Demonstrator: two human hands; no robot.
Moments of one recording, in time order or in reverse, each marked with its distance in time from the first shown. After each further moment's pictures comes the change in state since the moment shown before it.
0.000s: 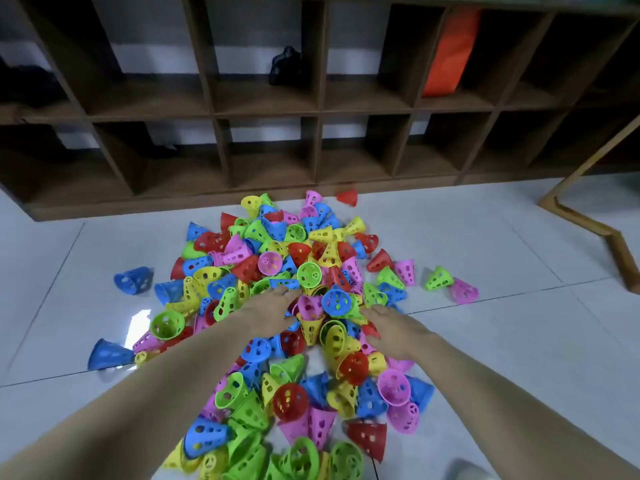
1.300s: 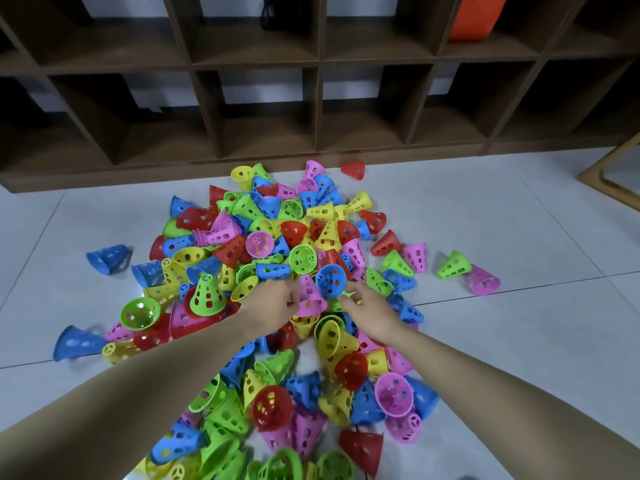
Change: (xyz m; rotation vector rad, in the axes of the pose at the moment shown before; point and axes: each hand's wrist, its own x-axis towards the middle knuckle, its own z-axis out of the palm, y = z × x) left_hand 0.064 0.012 0.045 -0.303 0.275 -0.042; right_hand 0.088 0.007 0.030 0.791 0.190 0.108
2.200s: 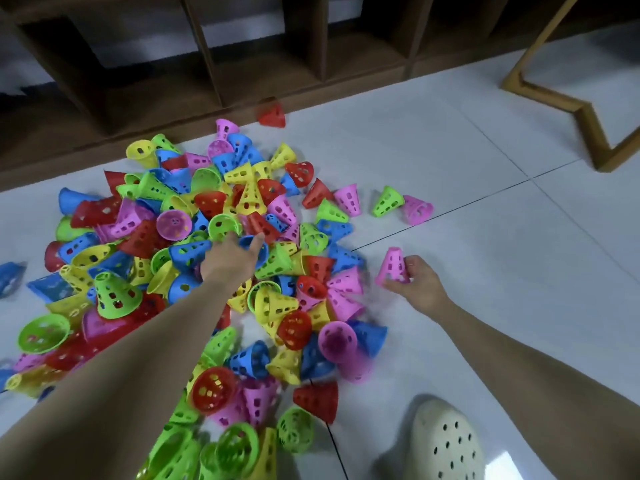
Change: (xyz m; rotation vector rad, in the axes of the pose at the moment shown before) left_hand 0.065 0.062 0.046 0.033 -0.058 -0.458; right_hand -0.051 0.213 -0.082 0.270 0.388 0.273
